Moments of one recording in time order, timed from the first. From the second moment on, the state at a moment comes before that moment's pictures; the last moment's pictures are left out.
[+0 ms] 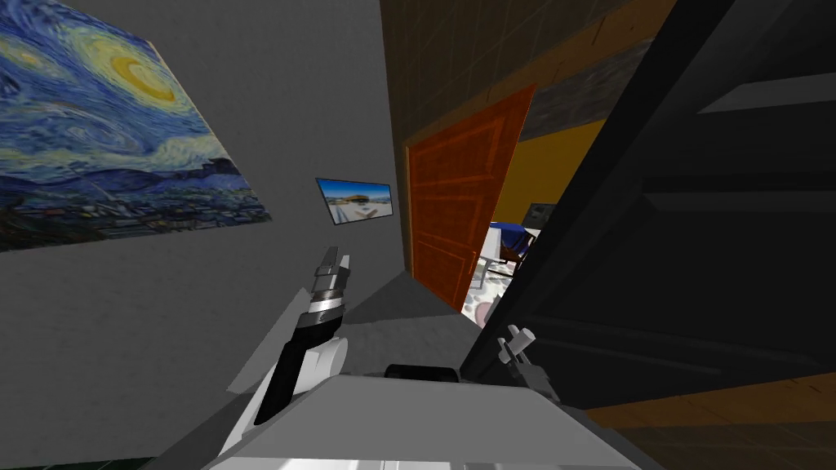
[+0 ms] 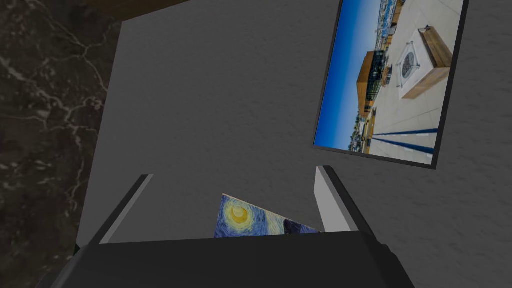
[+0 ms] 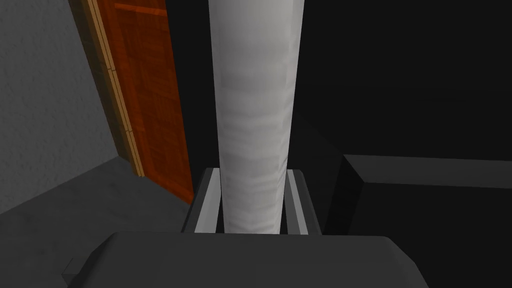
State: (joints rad) arm 0.42 -0.46 0.25 -0.95 -0.39 -1.04 -1.72
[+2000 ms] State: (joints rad) arm 0.39 -0.53 0.33 -0.81 -0.33 -1.19 -1.84
